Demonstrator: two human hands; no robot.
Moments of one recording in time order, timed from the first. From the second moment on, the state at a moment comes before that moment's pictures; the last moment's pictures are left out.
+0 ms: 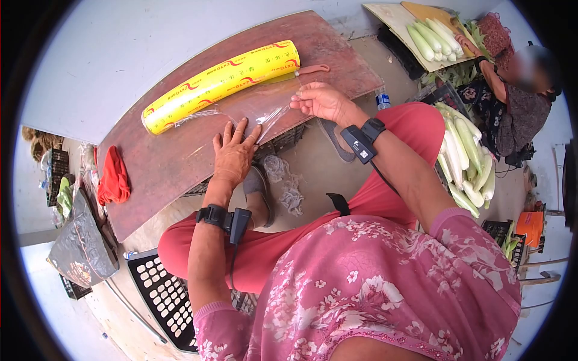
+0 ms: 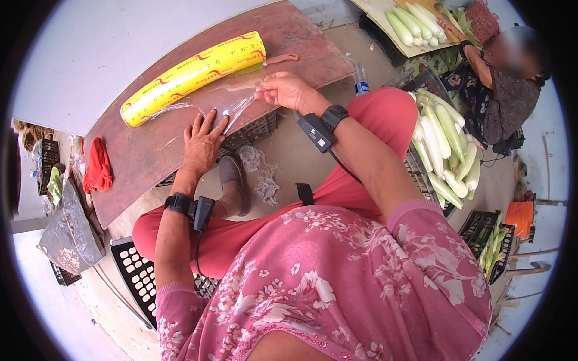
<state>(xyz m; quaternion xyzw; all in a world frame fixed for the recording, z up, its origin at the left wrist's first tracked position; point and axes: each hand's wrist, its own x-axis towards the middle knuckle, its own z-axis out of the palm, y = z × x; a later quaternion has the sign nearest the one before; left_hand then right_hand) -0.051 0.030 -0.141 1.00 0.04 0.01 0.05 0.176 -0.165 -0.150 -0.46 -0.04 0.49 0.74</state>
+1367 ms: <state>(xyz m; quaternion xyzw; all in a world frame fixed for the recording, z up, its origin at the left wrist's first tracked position) -0.050 0.031 -0.141 1.00 0.04 0.00 0.04 0.159 -0.163 -0.155 -0.44 -0.01 0.49 0.75</state>
